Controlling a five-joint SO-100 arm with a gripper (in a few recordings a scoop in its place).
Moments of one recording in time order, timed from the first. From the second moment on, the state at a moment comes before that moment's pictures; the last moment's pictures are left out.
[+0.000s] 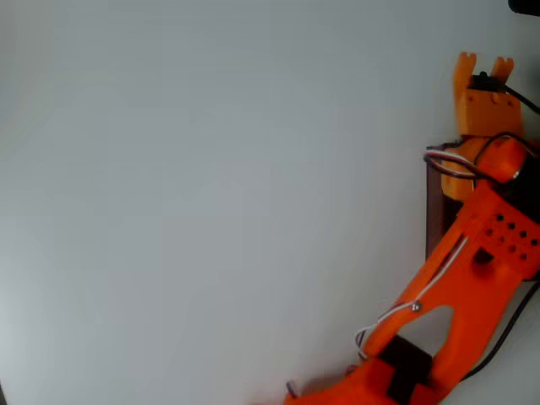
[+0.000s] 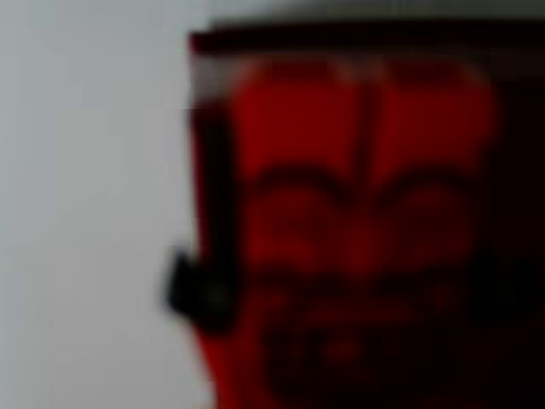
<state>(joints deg) 31.6 58.4 34.4 104.3 55.4</state>
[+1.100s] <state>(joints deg) 41.7 54.4 36.4 104.3 38.4</state>
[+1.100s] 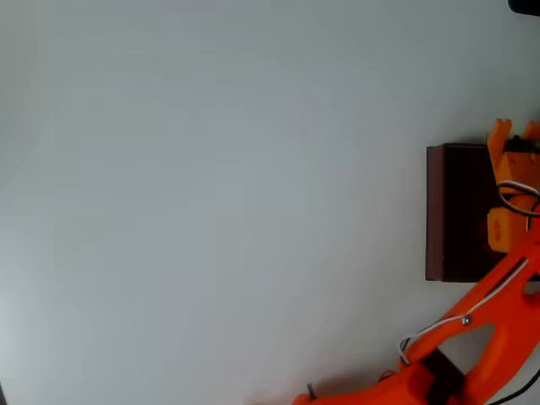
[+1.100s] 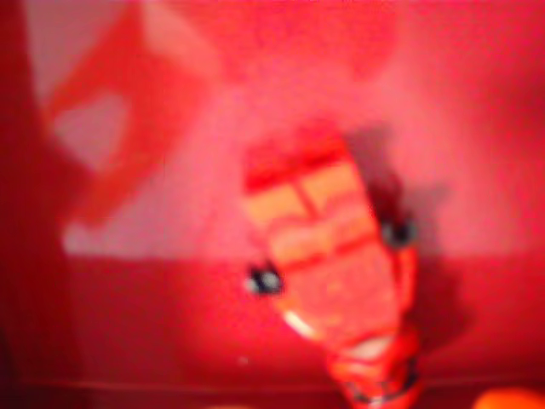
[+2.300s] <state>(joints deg) -65.9 137.5 140.5 63.1 9.4</state>
